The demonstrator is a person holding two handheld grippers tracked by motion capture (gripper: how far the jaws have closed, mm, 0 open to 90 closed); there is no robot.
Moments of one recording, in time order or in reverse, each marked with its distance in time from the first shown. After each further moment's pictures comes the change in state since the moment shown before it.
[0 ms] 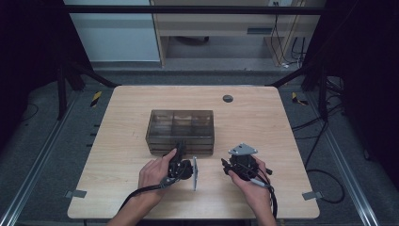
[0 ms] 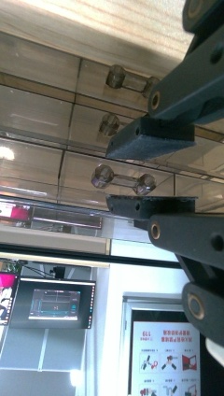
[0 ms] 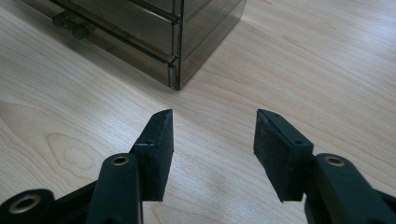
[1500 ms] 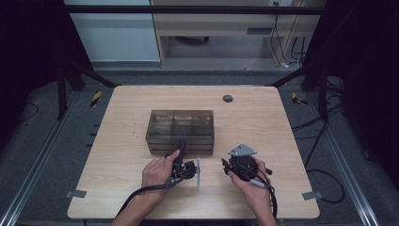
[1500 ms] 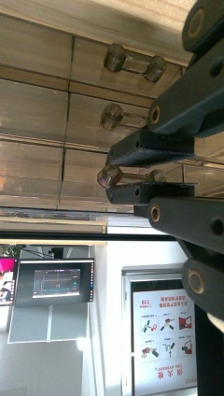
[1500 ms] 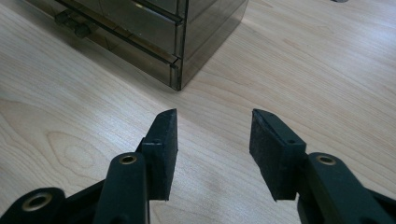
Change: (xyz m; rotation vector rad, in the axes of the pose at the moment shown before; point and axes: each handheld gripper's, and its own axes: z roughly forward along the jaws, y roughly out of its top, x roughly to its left) left arm -0.012 0.007 0.008 0.033 0.083 0.081; right arm 0.002 0.000 -0.001 -0.005 -0.008 -0.020
